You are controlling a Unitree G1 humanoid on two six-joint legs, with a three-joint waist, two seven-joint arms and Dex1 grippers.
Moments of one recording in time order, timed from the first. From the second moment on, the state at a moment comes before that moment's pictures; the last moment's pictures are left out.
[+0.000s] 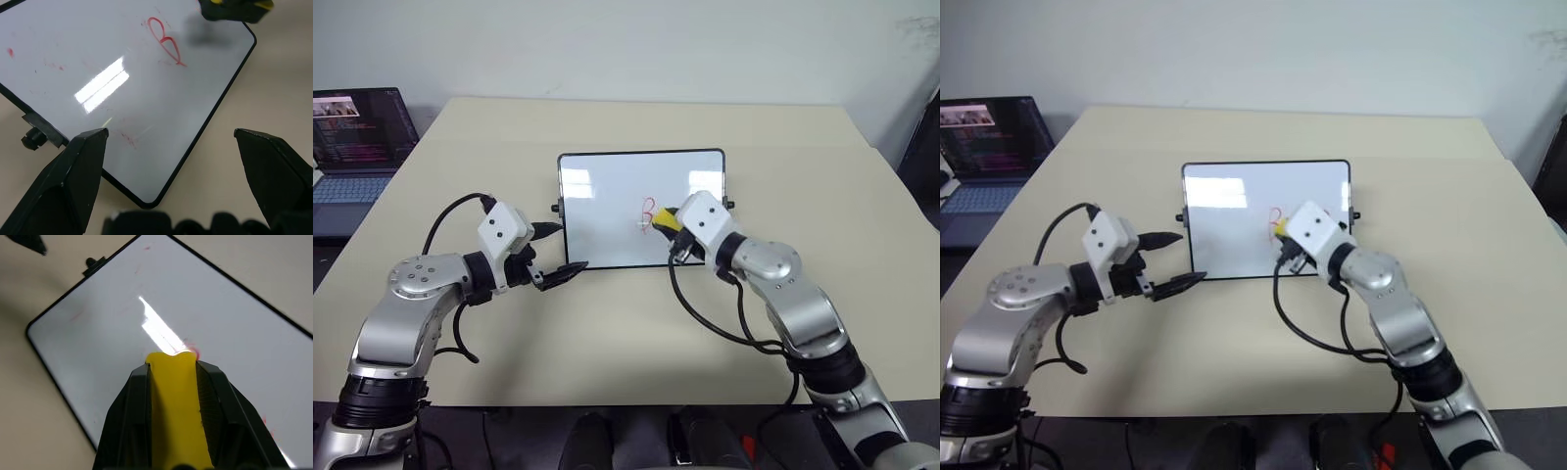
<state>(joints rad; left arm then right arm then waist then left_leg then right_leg) -0.27 0.78 0.12 -0.22 -0.38 0.45 -0.91 -0.61 -0.30 0.32 -0.24 -0.11 0.59 0.49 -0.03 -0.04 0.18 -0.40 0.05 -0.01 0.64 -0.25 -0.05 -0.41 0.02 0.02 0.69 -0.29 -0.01</state>
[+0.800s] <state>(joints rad) -0.24 0.79 0.12 -0.24 -0.39 0.47 -0.91 -0.79 -0.23 0.36 0.22 -0.23 0.30 0.41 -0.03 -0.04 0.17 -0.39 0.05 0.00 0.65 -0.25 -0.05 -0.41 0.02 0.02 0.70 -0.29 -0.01</state>
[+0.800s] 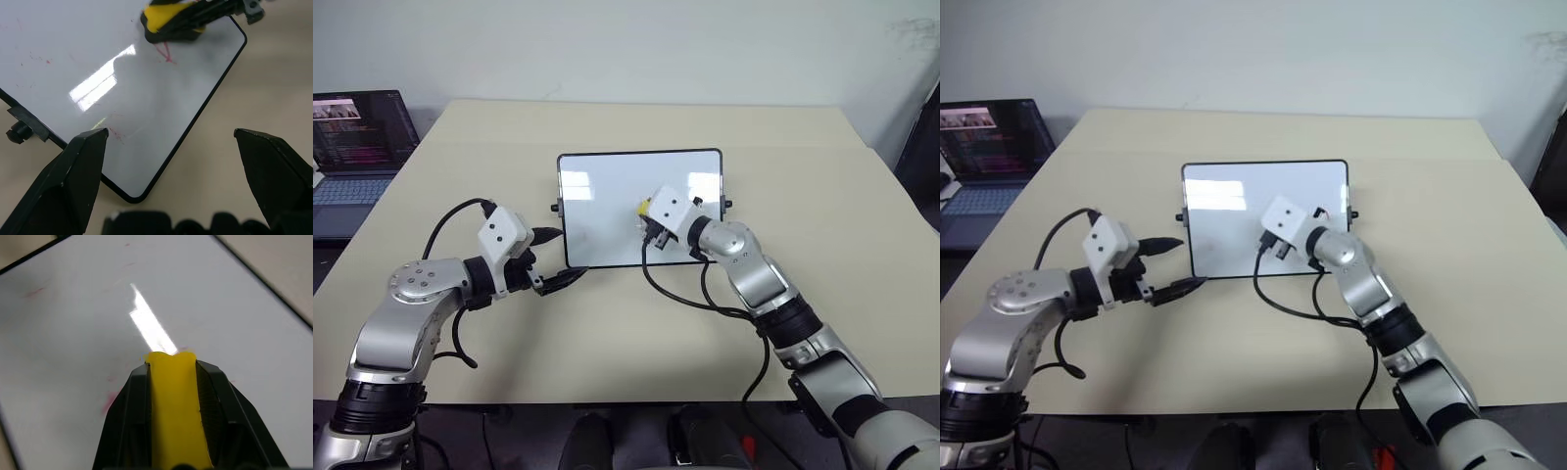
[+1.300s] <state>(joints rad) -0.24 0.79 0.12 -0.24 -0.40 0.47 -0.91 -0.74 -0.28 0.40 0.14 -0.25 0.34 0.58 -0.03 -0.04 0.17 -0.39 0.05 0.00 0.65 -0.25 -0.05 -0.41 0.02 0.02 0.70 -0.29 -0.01</state>
